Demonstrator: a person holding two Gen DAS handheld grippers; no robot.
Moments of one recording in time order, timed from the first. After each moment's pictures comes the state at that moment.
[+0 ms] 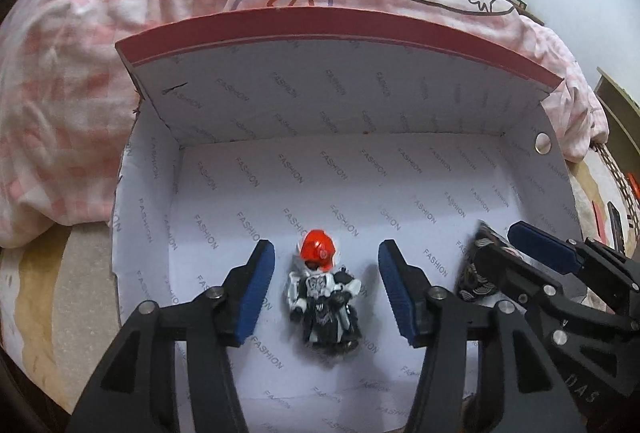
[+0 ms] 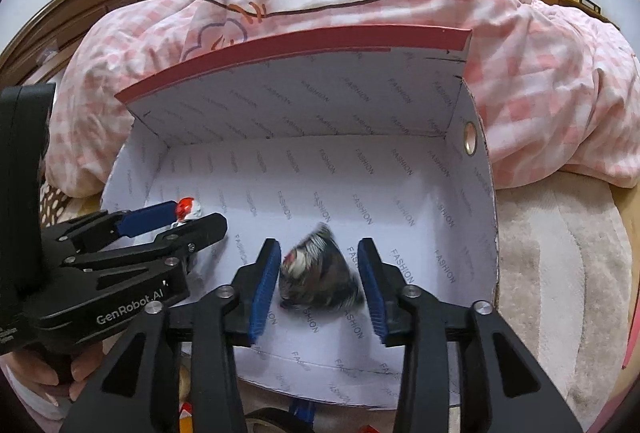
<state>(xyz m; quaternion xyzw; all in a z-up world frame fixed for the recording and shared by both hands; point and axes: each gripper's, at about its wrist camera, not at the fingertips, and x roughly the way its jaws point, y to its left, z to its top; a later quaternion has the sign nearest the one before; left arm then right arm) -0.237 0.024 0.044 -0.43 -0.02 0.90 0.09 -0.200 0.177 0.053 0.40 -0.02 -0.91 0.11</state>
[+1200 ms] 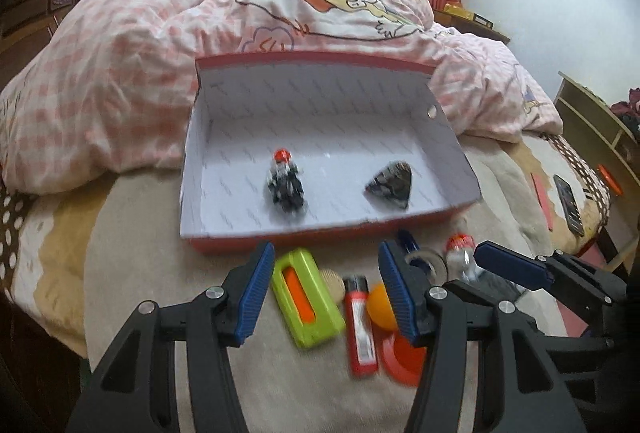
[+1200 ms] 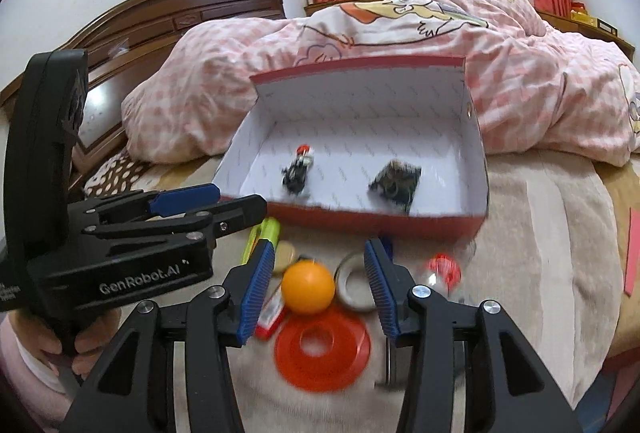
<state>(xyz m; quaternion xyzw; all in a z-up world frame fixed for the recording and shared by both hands) -0.083 0.015 0.086 -0.38 -0.03 0.92 0.12 -0.045 0.171 0.076 0.34 -0.03 -0.92 0.19</state>
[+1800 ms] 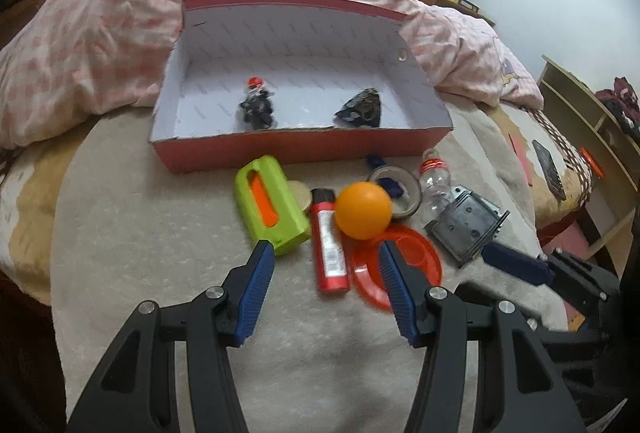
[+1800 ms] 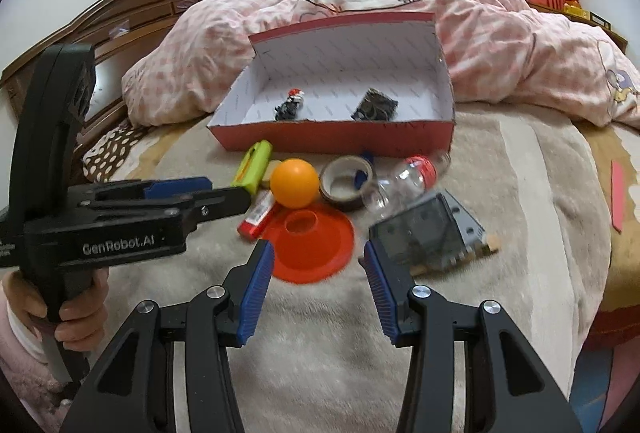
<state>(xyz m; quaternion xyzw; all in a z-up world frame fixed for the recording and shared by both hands) -0.043 0.027 0.050 -0.40 -0.03 0.90 0.16 0.014 0.193 0.041 0.36 -0.02 -0.92 0.17</state>
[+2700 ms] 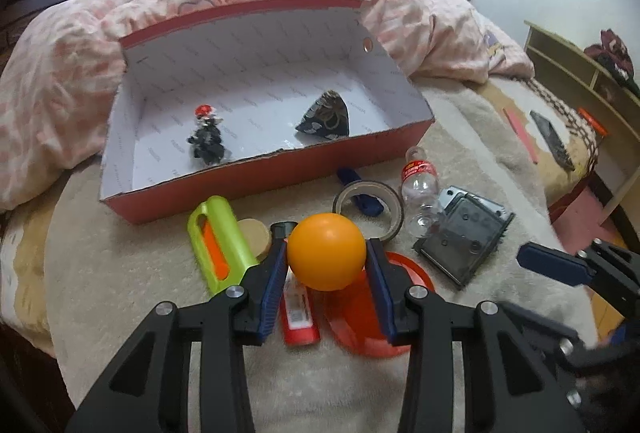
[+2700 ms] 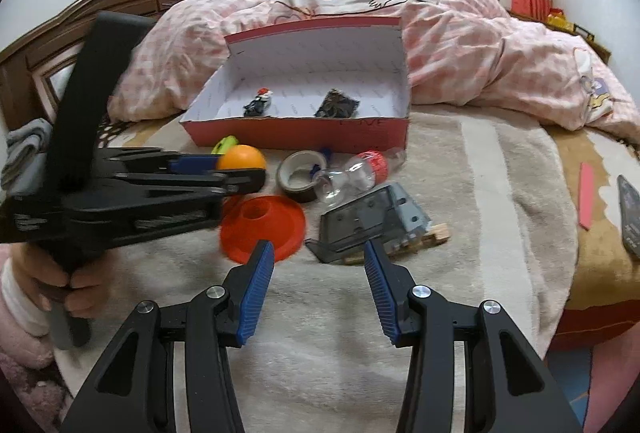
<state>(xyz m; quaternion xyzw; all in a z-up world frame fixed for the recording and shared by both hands) -0.061 0.064 0.047 -0.39 0.04 0.90 0.18 0.023 0.214 0.042 0.35 0.01 -0.93 0.13</state>
